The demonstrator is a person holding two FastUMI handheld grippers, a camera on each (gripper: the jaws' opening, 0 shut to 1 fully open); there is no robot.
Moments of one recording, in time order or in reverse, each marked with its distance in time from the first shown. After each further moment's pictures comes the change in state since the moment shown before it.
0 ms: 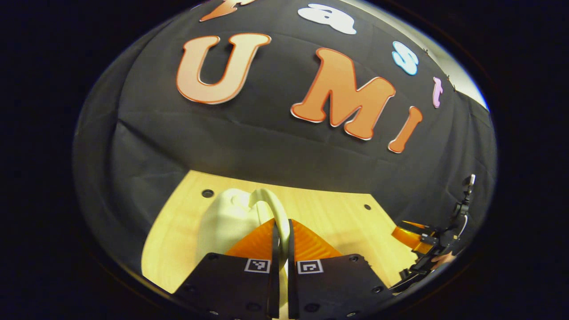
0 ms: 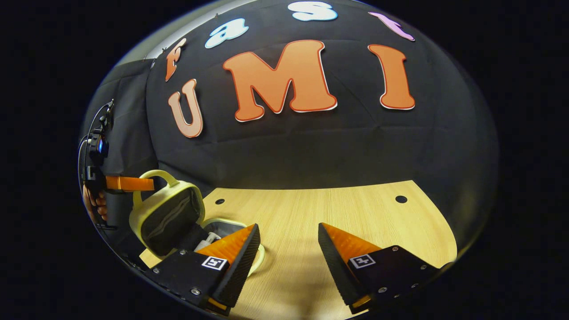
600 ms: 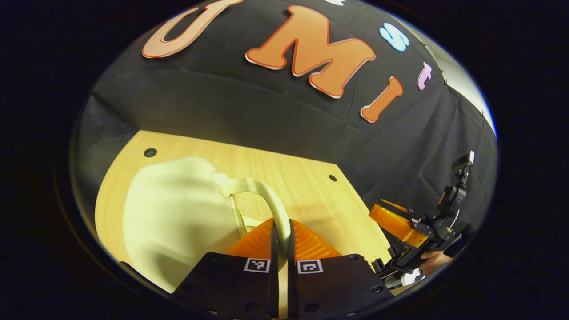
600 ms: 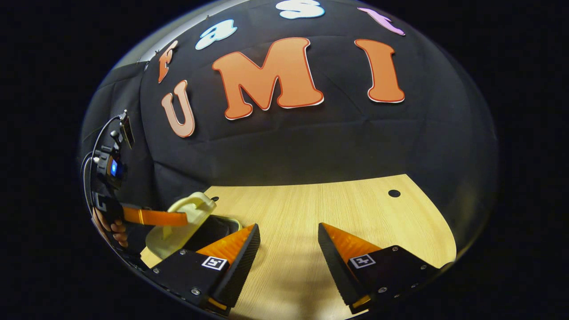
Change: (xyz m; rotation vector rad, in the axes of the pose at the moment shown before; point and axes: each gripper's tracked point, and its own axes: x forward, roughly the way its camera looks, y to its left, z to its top) left arm 0.074 -0.093 -0.110 -0.024 0.242 -0.185; right arm -0.006 -0.027 -0.009 0.023 0.022 -0.025
